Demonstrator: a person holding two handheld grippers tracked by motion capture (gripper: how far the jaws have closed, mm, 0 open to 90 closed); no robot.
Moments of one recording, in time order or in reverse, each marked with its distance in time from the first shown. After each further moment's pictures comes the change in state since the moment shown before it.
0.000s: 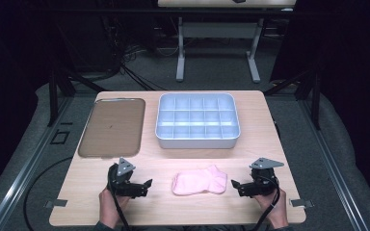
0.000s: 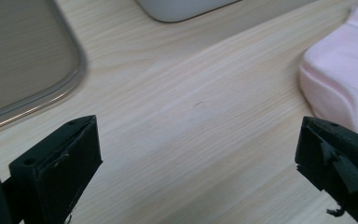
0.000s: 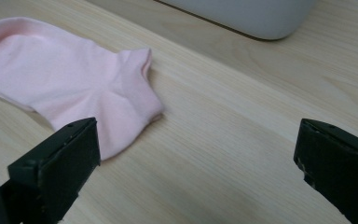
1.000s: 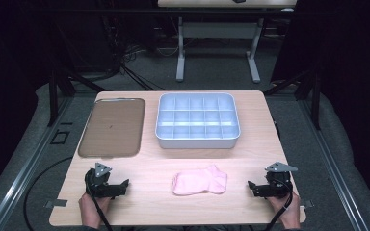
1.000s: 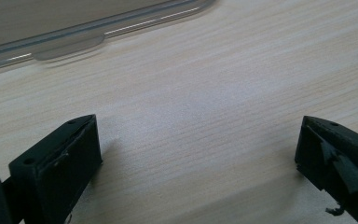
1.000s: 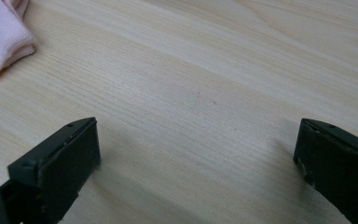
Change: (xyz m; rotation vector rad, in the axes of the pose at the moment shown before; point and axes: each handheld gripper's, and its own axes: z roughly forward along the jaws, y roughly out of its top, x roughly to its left) left arm 0.067 -0.052 -0.004 0.051 0.181 -0.132; right arm -0.051 -0.044 0.002 0.054 -0.135 0.055
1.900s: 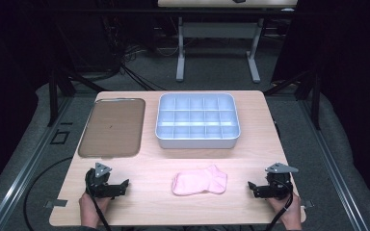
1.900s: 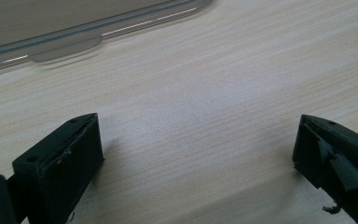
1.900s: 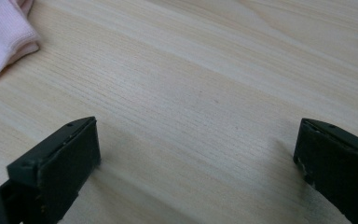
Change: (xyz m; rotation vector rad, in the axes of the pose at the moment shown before) left arm 0.001 -0.001 0.000 -0.002 -0.011 0.008; right arm 0.000 -0.002 -0.001 -0.012 0.009 -0.009
